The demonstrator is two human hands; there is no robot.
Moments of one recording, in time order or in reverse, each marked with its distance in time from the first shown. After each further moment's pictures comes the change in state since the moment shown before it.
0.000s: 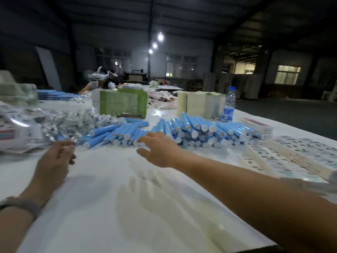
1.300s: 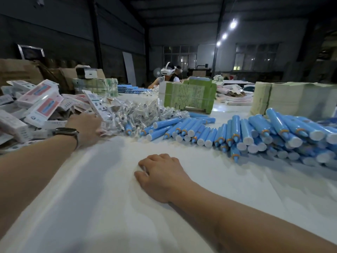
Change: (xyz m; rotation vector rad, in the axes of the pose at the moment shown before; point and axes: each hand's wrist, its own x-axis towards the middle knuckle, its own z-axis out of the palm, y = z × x) left_hand 0.134 -0.064 -0.100 1.571 -0.065 0.188; right_hand 0.059 -0.119 0.108 0.151 -0.142 -0.255
